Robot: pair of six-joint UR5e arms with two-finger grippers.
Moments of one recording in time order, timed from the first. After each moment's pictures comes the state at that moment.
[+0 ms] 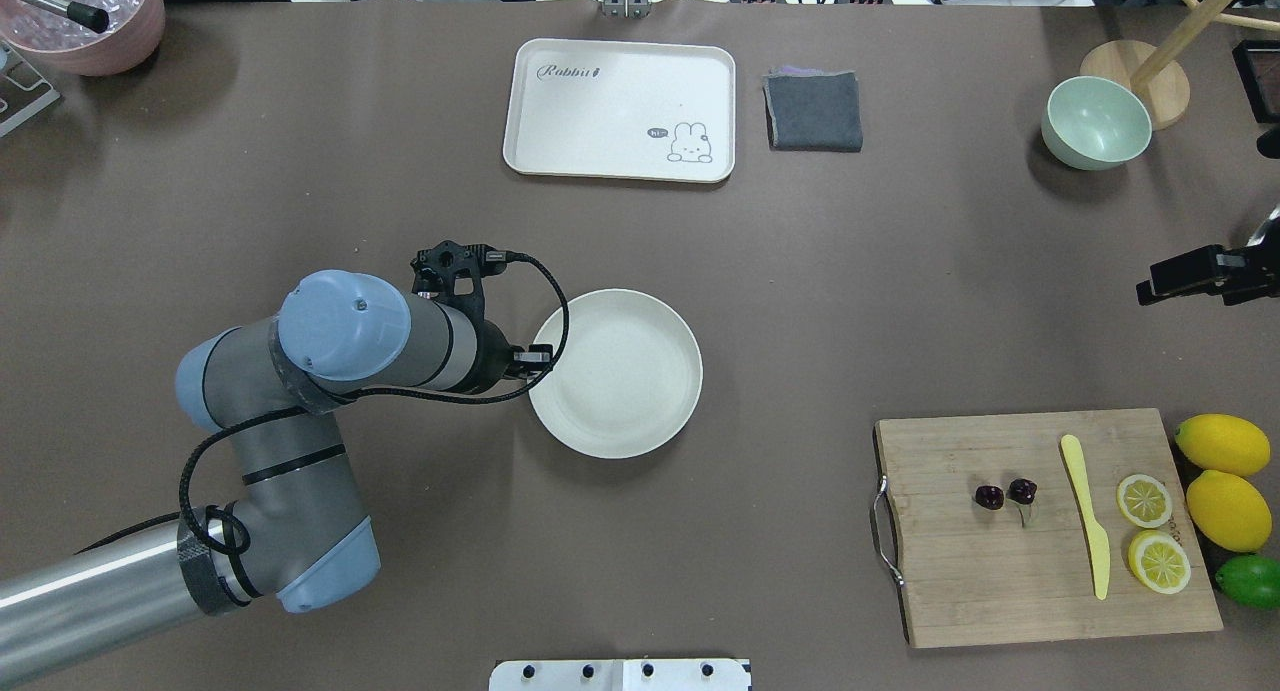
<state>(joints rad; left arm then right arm) -0.48 -2.07 -1.66 -2.09 -1.79 -1.31 1.10 -1.71 2.03 -1.27 2.23 0.72</state>
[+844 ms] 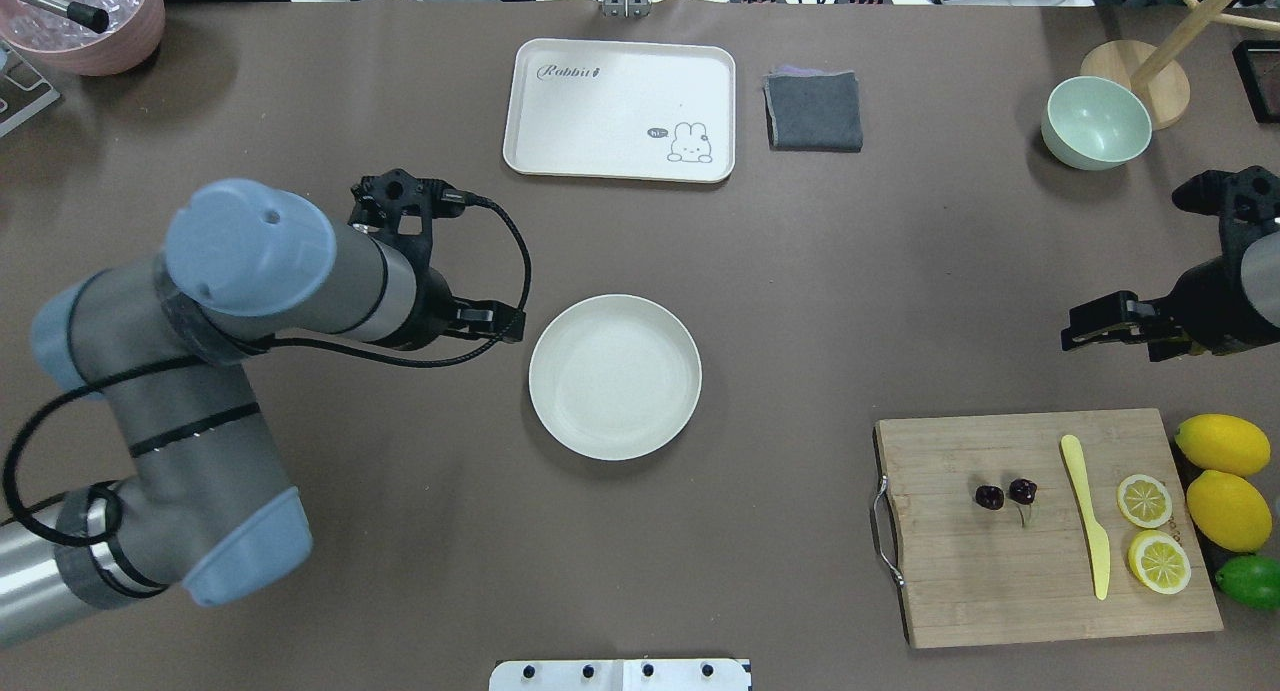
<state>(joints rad) -0.62 -2.02 -1.96 -1.70 -1.89 -1.04 0.88 -1.71 2.11 -1.27 2.13 1.01</state>
